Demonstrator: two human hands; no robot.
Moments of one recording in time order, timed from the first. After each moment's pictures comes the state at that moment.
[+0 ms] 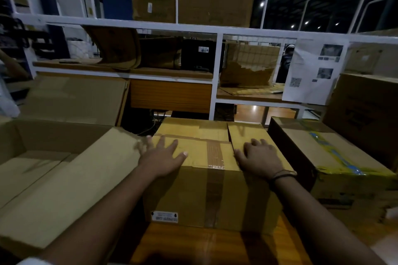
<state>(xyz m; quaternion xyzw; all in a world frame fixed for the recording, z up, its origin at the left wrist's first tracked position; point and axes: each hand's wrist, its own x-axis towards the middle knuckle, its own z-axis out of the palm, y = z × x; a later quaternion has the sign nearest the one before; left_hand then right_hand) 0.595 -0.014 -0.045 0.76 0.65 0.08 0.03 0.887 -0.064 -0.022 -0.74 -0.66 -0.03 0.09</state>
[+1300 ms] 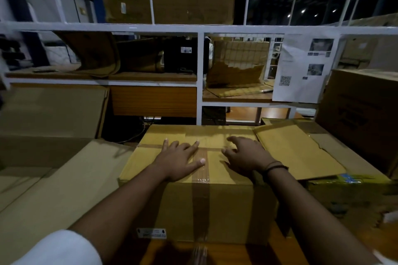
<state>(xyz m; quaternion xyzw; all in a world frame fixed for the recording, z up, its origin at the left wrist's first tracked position) 0.687 0.039 -0.037 0.86 0.51 0.03 -0.02 0.933 -0.014 -0.001 -0.70 -0.70 0.07 0.16</state>
